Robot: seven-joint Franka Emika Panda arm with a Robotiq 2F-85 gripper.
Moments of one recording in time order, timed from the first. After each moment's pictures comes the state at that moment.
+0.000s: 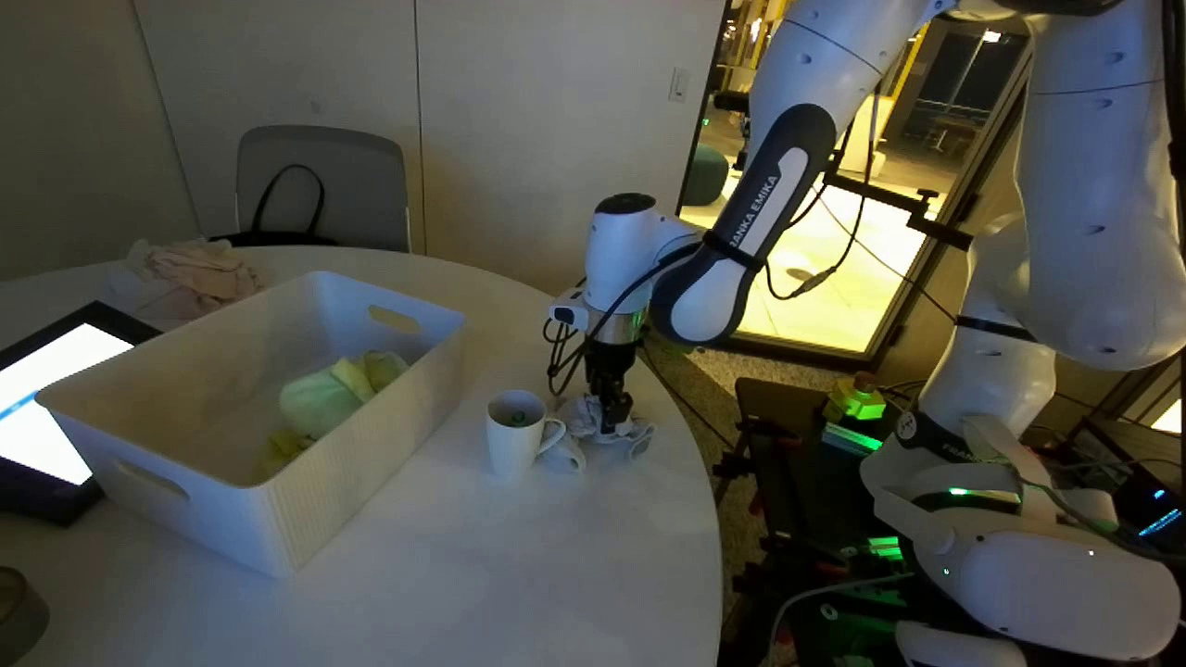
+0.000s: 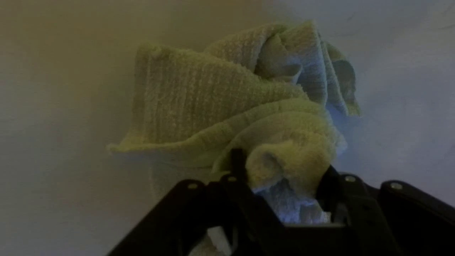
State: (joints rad) arm -0.08 0.36 -0.01 -2.46 -0.19 2.78 -0.41
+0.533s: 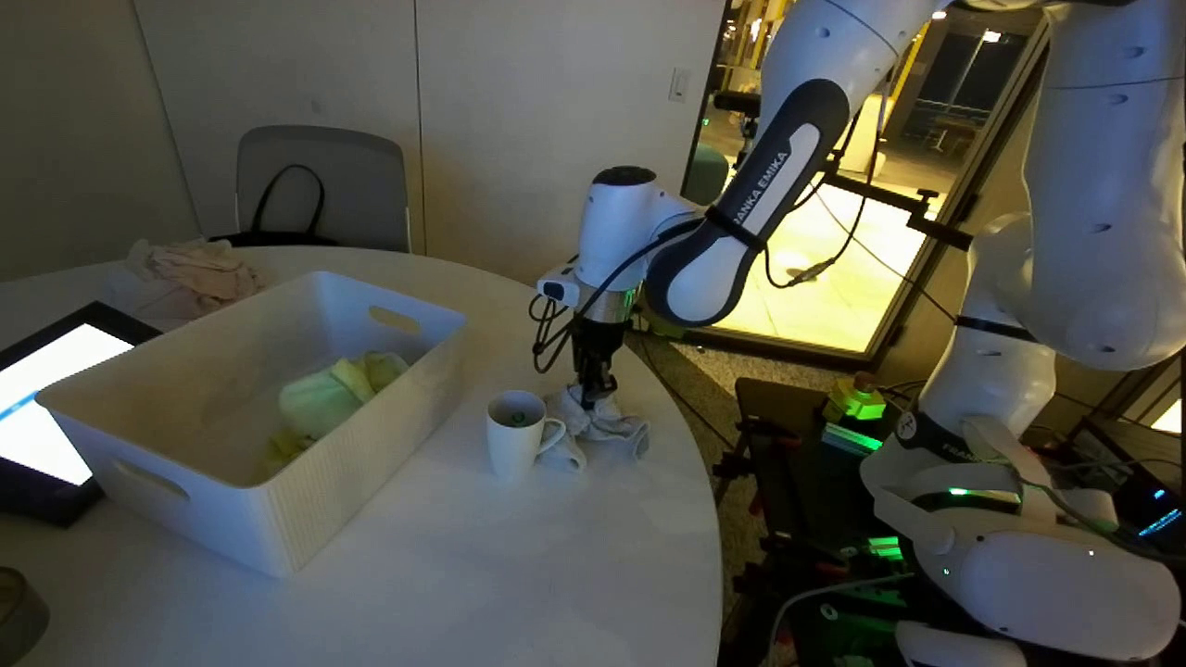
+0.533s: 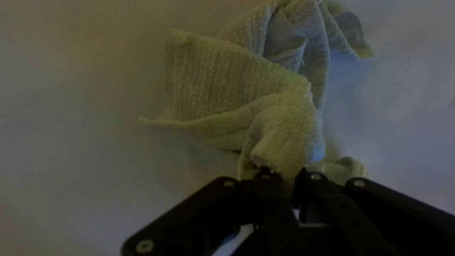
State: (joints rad) arm -0.08 0.31 0.01 -2.44 -0.20 2.77 -0.41
